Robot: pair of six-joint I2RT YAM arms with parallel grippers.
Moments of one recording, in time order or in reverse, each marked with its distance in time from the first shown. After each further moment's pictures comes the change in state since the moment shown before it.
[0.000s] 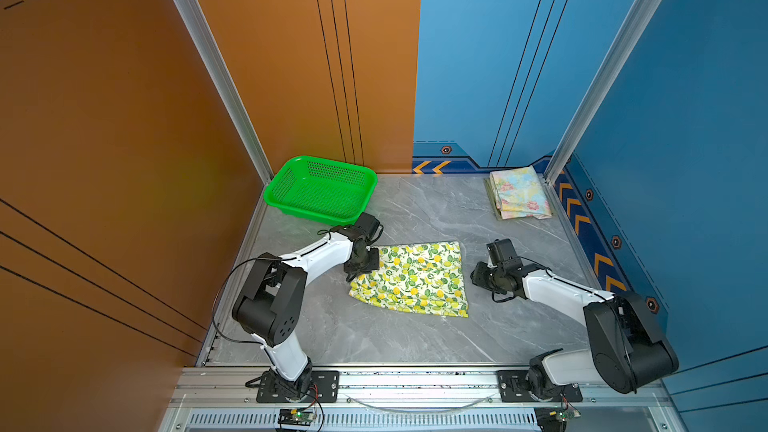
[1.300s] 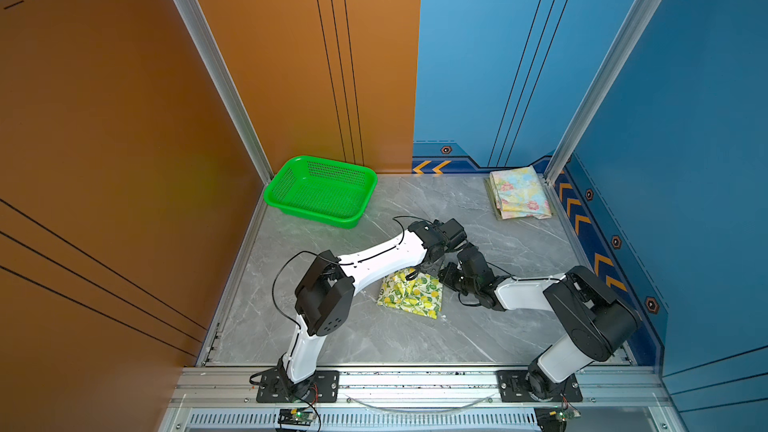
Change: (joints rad) left arm -0.481 0.343 0.618 -0.337 -0.319 0.017; right arm 0.265 0.211 -0.072 0.584 -0.041 0.359
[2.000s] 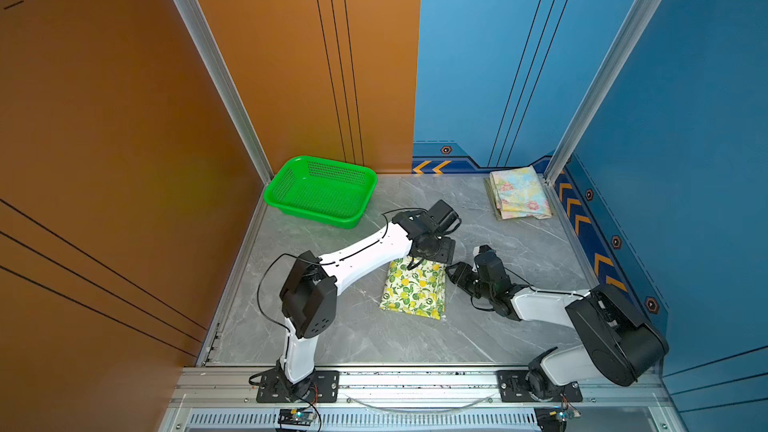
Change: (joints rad) left arm 0.097 -0.158 -0.059 0.224 0.310 -0.091; right arm -0.087 -0.167 -0.120 0.006 -0.004 -0.008
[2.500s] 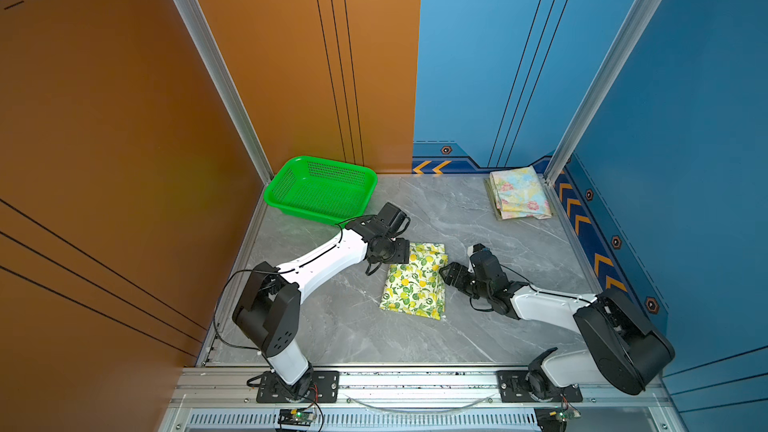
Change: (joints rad) left arm 0.201 -0.209 -0.406 0.108 0.042 0.013; right arm 0.060 -0.021 0.060 -0.125 -0.004 -0.069
